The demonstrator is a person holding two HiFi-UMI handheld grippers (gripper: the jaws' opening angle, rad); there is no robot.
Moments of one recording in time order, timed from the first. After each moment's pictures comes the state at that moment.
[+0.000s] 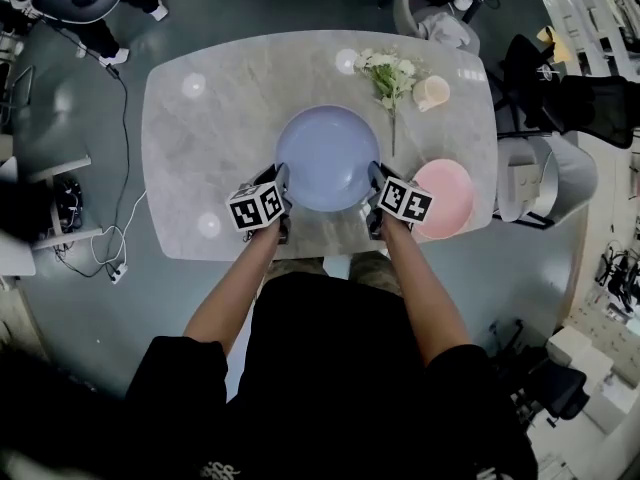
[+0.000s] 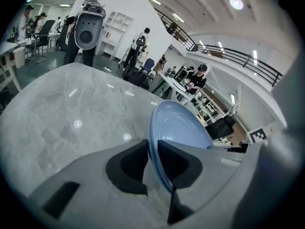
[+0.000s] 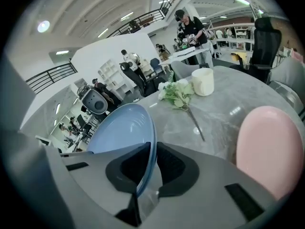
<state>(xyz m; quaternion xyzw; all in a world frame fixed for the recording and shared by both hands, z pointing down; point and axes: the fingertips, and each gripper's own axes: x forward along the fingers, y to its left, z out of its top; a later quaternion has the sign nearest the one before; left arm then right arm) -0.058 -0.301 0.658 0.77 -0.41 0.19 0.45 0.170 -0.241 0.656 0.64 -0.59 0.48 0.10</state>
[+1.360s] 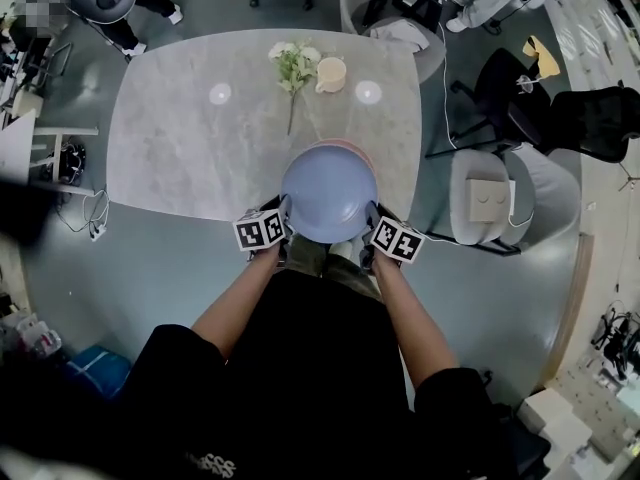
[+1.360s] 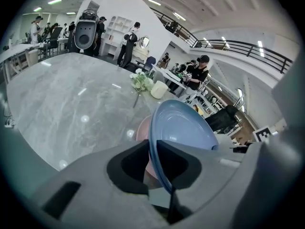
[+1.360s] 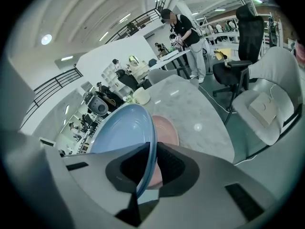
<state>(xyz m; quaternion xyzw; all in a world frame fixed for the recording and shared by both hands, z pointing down) 0.256 -0.049 0.647 0.74 -0.46 0.20 0.45 0.490 -0.002 0.648 0.60 -0.62 0.49 0.09</state>
